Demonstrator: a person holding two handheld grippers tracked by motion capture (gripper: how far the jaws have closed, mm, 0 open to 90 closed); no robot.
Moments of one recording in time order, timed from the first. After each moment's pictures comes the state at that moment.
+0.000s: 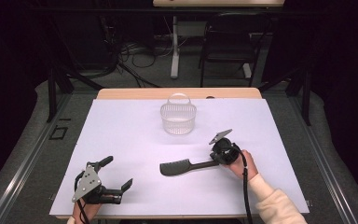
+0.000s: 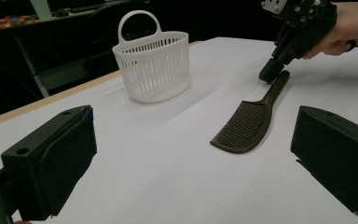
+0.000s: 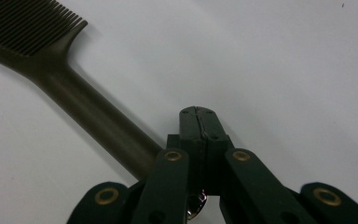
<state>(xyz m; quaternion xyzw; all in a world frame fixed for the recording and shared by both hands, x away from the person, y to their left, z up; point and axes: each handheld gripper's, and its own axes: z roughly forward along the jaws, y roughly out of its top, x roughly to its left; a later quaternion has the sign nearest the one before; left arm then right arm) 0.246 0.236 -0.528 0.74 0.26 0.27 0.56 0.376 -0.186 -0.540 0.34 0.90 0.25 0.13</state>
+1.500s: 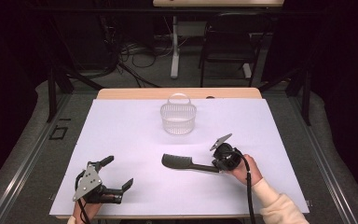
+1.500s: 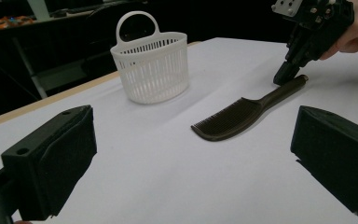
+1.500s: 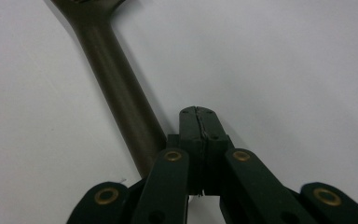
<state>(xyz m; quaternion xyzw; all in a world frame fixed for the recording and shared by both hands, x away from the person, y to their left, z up) 0.248 0.235 -0.527 0.74 0.26 0.27 0.56 0.357 -0.187 -0.537 0.33 0.91 0.22 0.10</state>
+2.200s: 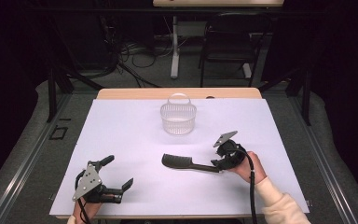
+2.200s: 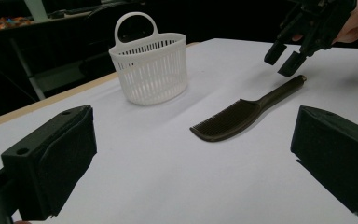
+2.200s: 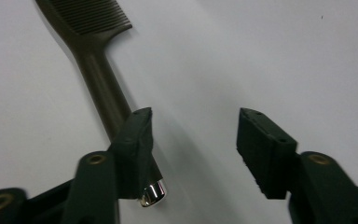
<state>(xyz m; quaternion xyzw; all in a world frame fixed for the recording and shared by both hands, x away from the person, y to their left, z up) 0.249 0.234 -0.528 0.74 0.26 0.27 0.56 0.356 -0.195 -0.518 0.32 0.91 0.24 0.14</state>
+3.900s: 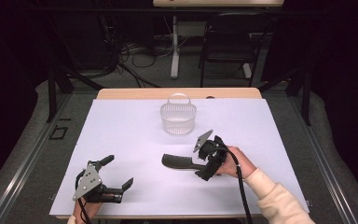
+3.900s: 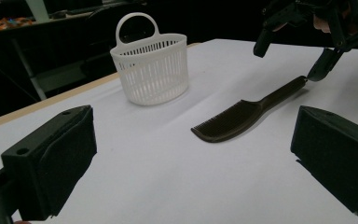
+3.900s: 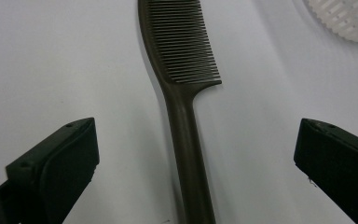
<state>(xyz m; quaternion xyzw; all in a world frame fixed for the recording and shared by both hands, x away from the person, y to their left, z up) 0.249 0.234 -0.527 0.74 0.26 0.27 0.56 0.353 -0.137 -0.497 0.19 0.95 0.22 0.09</state>
